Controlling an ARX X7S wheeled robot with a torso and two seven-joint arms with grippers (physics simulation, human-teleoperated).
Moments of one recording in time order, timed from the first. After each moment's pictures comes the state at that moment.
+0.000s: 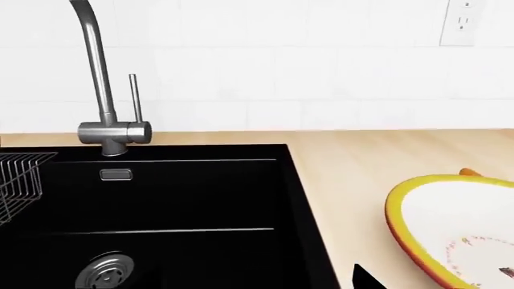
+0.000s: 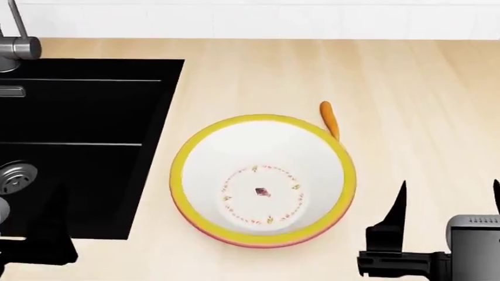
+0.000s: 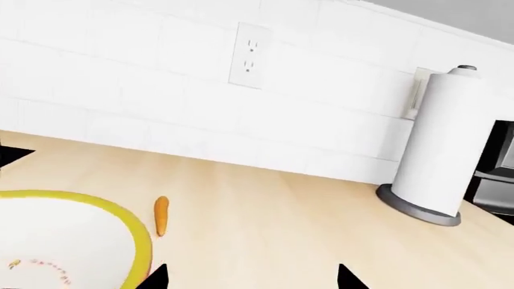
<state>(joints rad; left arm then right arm) -0.27 -0.38 -0.06 0.64 -0.56 -0.89 -0.26 0.19 0.41 0.13 -0.71 0.26 0.84 0.16</state>
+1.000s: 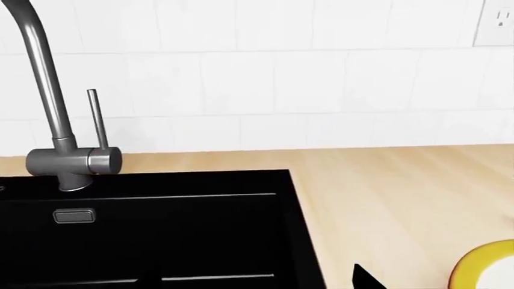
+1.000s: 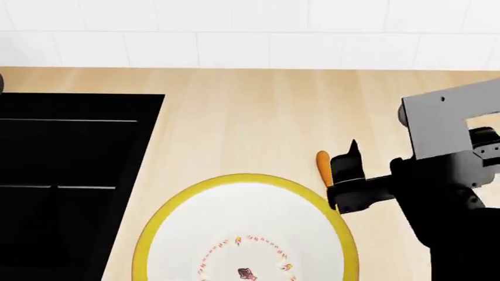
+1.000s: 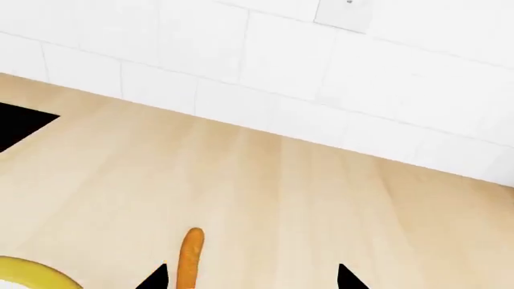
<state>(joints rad) -0.27 -0.41 -0.09 0.71 -0.63 -0.96 -0.29 0.79 0.46 -0.06 -0.39 0.42 1.33 0.00</state>
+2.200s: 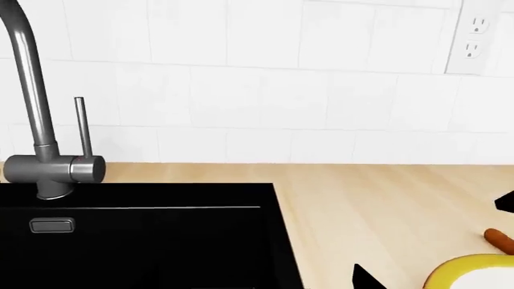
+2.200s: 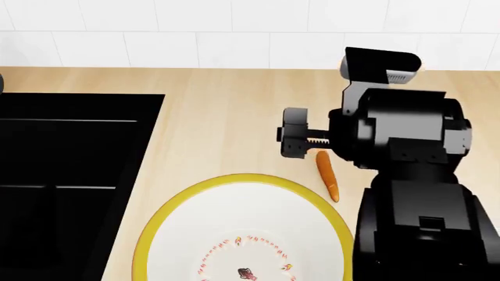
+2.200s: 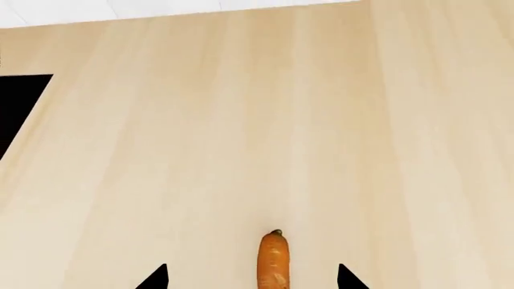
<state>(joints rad) -0.24 -0.42 -0.14 0.71 -0.69 -0.89 -0.25 1.52 0.09 -0.02 1.30 0.02 0.93 -0.23</state>
